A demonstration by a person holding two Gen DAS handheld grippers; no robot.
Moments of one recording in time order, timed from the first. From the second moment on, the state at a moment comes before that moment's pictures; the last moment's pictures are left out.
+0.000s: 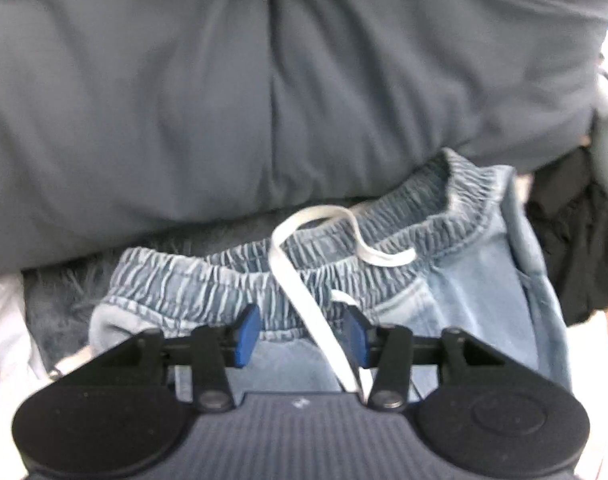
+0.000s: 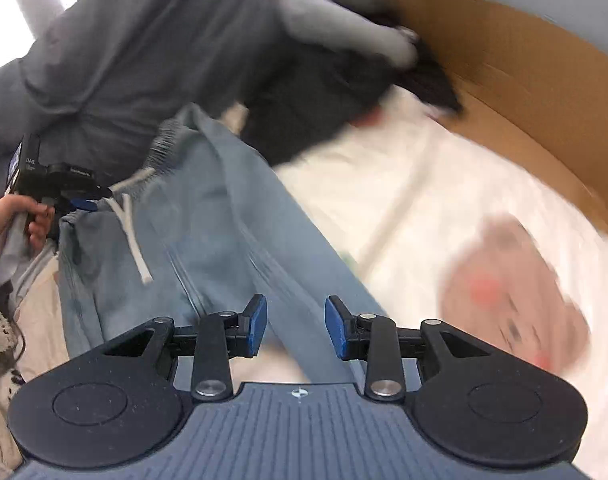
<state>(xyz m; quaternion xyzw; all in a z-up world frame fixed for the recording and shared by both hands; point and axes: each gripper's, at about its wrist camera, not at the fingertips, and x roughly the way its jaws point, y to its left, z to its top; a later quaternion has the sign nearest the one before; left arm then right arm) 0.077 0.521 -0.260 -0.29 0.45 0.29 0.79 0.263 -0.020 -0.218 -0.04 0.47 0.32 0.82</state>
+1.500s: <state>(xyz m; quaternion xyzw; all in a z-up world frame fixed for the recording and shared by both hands) 0.154 0.350 -0.214 -0.23 0.51 0.13 0.82 0.024 -0.104 -0.239 0.09 0.48 0.20 0.85</state>
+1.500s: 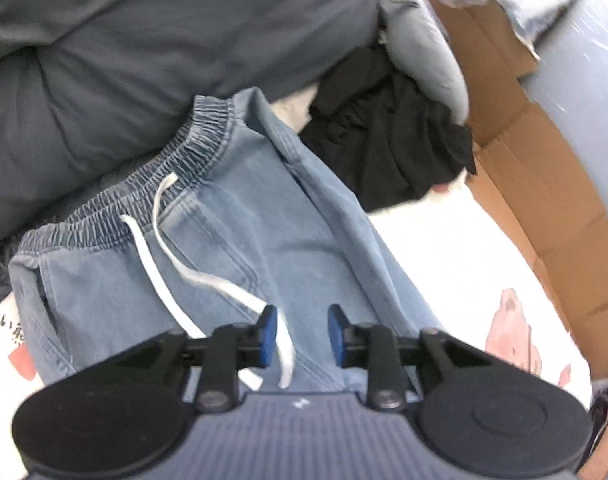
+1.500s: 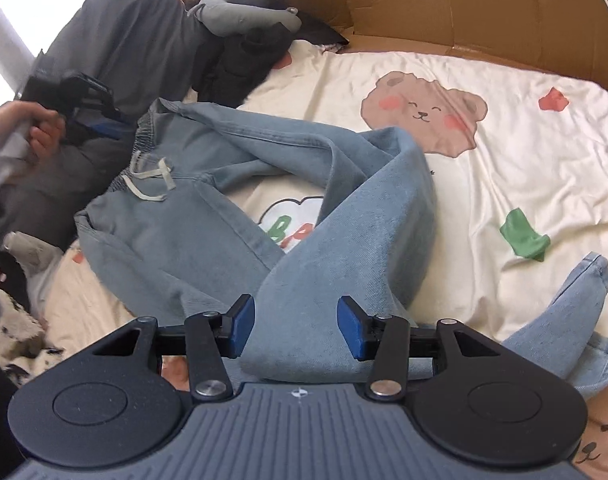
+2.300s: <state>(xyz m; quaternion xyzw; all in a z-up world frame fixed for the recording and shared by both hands) 0.077 0.389 -0.161 -0.22 0.53 0.12 0.81 0.035 0.008 -0.302 -0.13 0.48 0.11 0.86</state>
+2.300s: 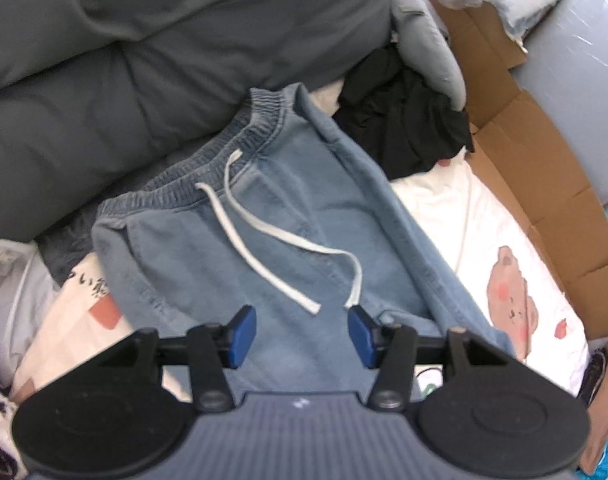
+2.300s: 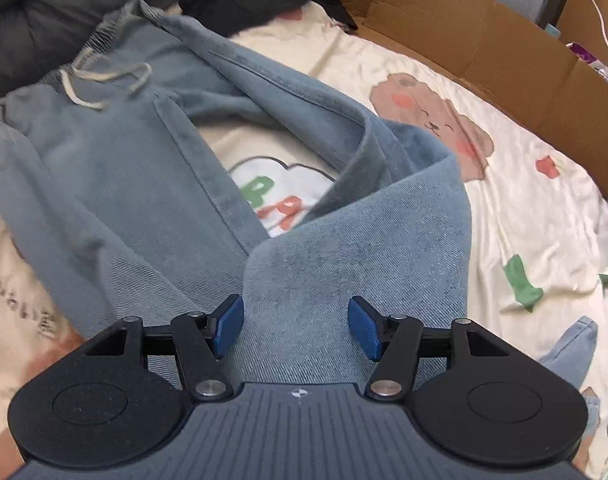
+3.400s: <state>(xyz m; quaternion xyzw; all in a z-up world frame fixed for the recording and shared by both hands) 0.053 0.369 -0.181 -0.22 0.54 0.11 0.80 0.025 -0.061 -0.251 -0.03 0.42 0.10 0.90</state>
